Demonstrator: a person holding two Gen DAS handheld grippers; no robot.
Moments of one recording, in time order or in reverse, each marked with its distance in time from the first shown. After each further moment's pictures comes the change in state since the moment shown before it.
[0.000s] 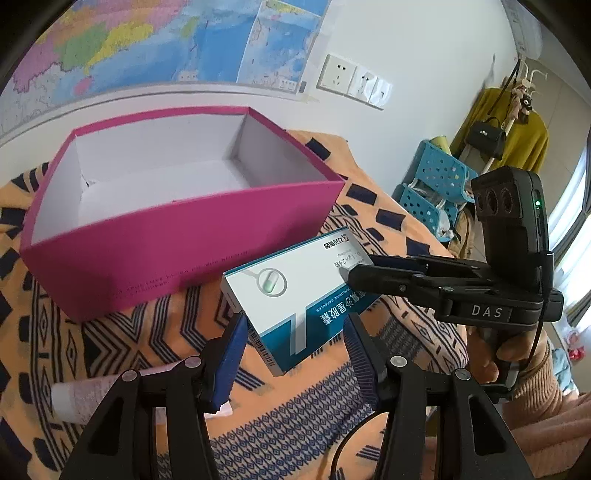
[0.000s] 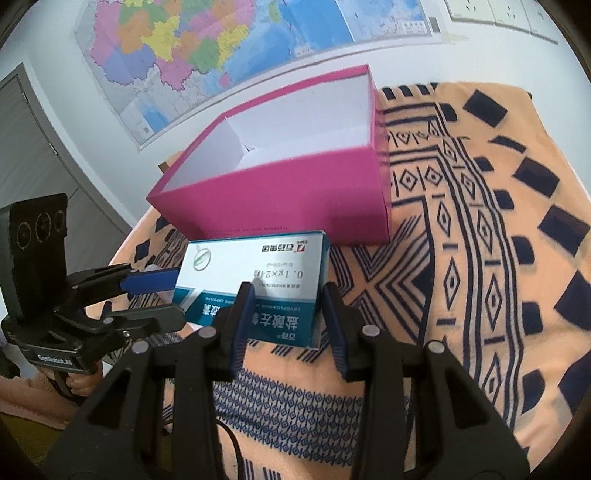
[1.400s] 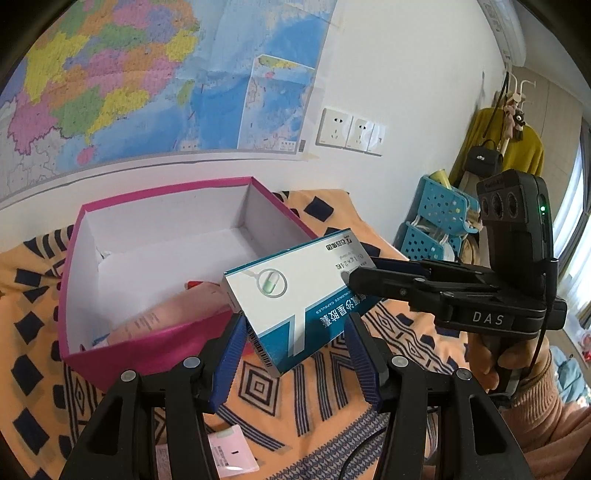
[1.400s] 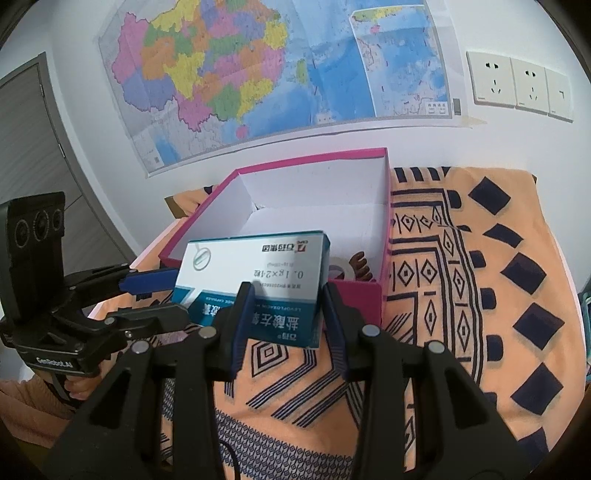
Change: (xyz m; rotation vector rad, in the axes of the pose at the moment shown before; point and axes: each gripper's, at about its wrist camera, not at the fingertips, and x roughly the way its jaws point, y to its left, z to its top) left arm -0.027 -0.006 0.050 0.052 -0.152 0.041; right arm -0.024 0.018 0.060 -0.106 -0.133 -0.023
